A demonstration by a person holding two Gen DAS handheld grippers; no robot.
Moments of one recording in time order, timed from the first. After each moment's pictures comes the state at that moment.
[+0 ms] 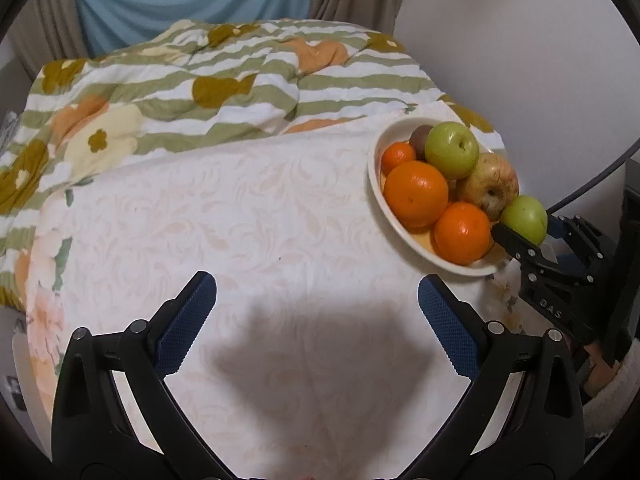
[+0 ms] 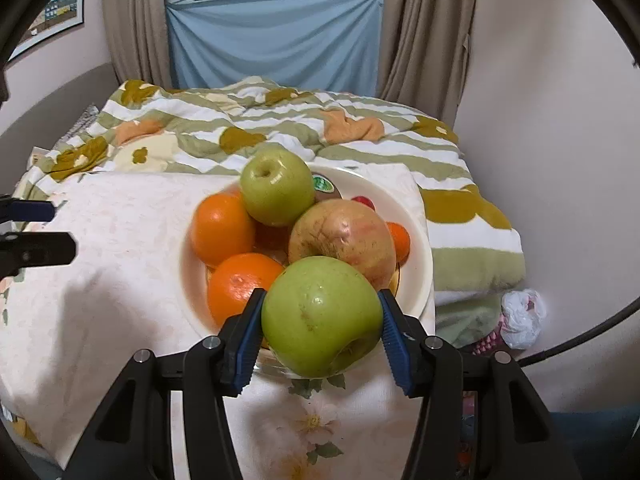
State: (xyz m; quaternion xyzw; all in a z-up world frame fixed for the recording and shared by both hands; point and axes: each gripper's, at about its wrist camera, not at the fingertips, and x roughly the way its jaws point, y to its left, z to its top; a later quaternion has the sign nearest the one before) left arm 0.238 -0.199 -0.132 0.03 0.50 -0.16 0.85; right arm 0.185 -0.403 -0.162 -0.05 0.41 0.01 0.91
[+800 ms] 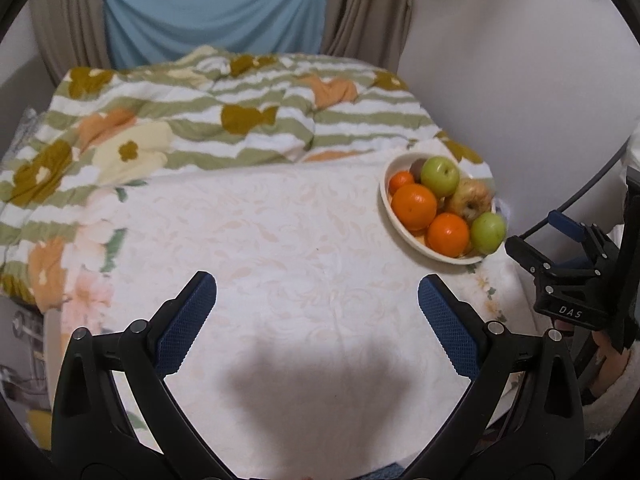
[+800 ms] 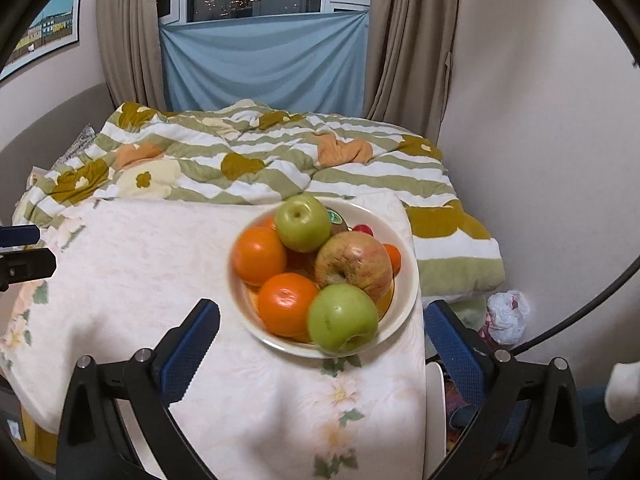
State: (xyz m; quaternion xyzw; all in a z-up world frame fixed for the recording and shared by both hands) left arm 0.183 -0.133 -0.070 0.00 0.44 -0.16 0.88; right arm 0.138 -0.368 -0.095 -0.03 0.38 -0.01 0.93
